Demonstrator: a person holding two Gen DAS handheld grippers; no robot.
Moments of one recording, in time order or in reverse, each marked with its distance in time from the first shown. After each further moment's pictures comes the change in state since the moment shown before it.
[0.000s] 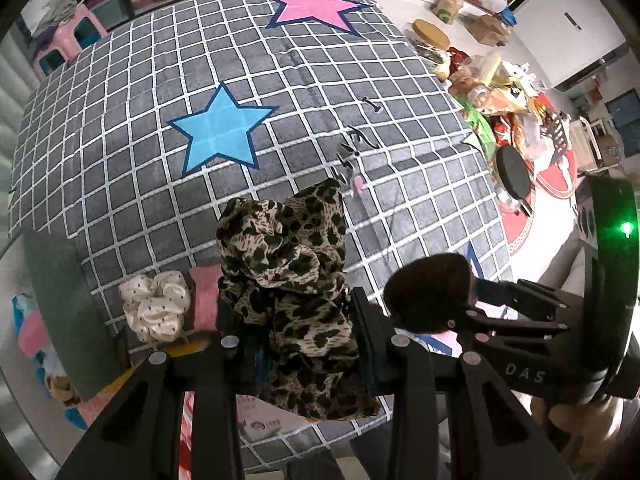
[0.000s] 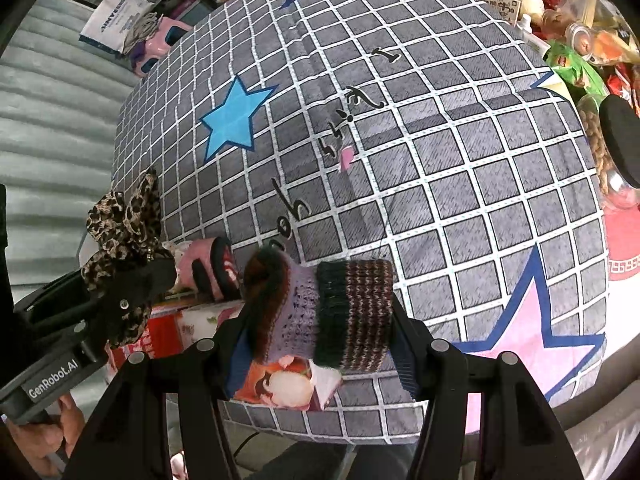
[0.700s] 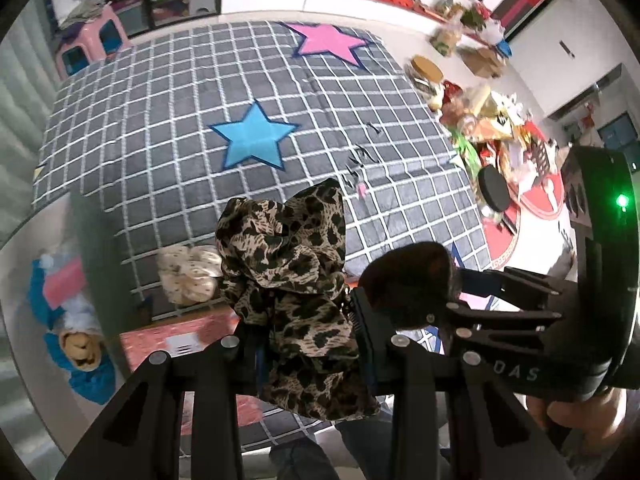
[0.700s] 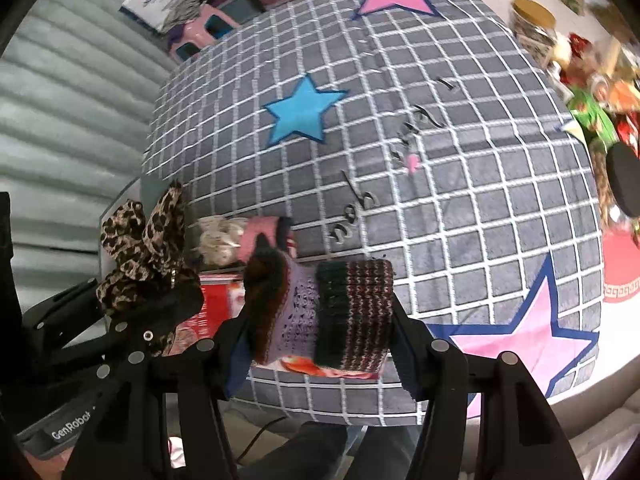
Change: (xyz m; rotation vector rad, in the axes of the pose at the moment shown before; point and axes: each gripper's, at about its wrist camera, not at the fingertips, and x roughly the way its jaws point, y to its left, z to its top) left arm -0.063 0.030 -0.048 -0.063 -0.123 -0.030; right arm -0.027 0.072 -0.029 -0.133 -0.039 -0.002
